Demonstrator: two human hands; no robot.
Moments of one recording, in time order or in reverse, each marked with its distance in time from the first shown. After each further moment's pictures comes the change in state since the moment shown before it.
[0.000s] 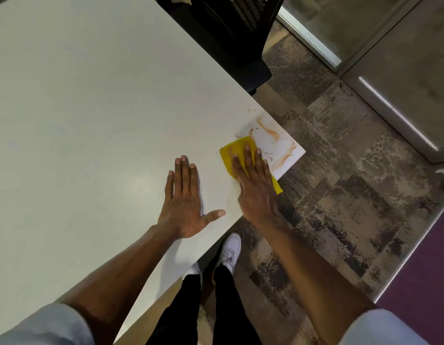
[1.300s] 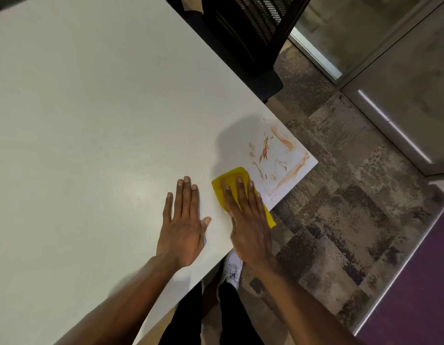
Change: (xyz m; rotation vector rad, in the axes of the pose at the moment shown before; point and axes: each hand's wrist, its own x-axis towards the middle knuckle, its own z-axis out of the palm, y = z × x) left_hand -0.052 -0.024 0.010 0.017 0.186 -0.030; right_hand -0.054 -0.067 0.020 -0.002 0.012 -0.017
